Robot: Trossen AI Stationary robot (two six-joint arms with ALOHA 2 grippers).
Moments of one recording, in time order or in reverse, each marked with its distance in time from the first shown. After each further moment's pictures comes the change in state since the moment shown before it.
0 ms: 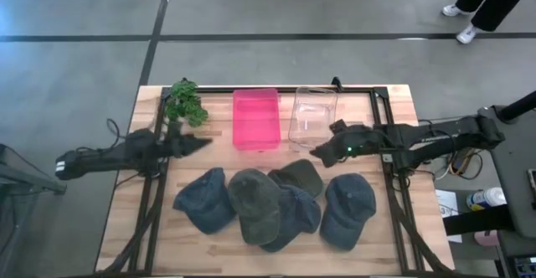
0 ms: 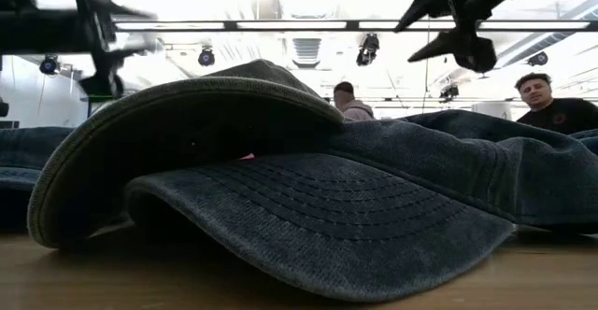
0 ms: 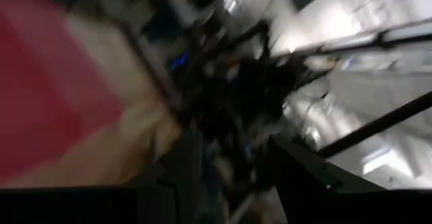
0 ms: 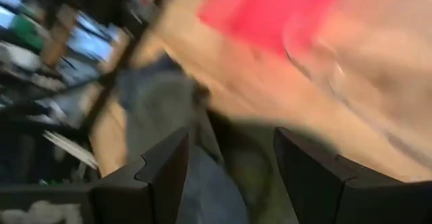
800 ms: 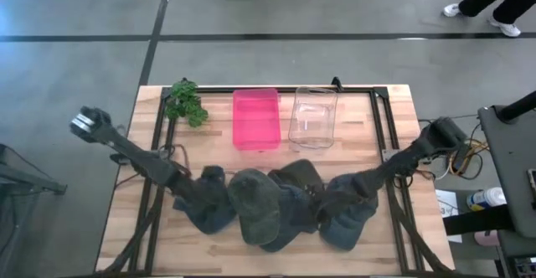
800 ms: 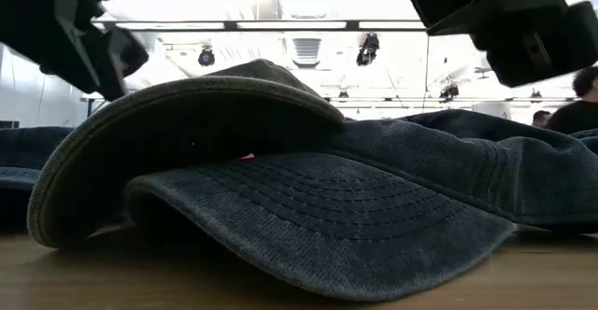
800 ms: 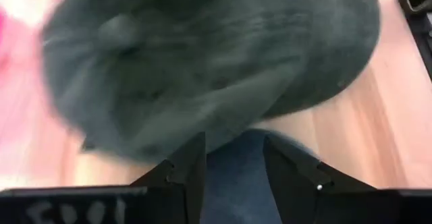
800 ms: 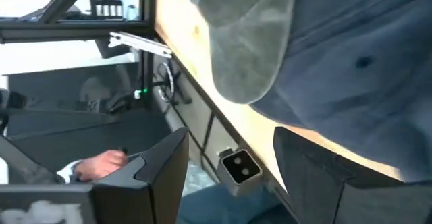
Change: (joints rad) left arm -0.655 1.048 0.605 -0.453 -0.205 0.659; right arm 0.446 0.524 0.057 0.586 -0.056 0.609
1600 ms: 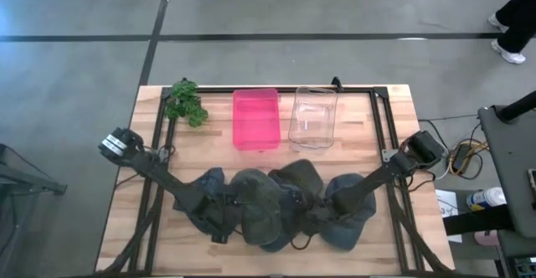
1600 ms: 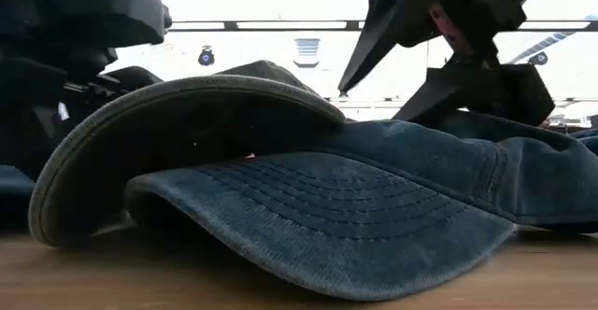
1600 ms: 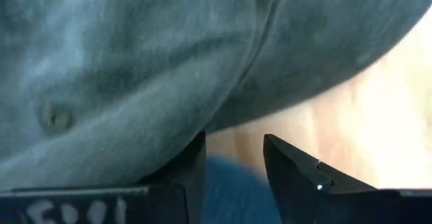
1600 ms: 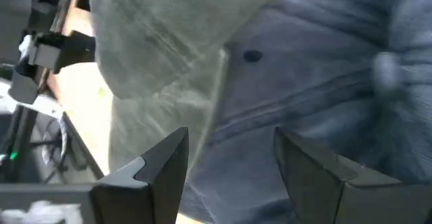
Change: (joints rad) left arm -0.046 0.430 0.198 0.048 0.015 0.014; right arm 0.011 0.251 0.268 -0.364 0.291 -0.134
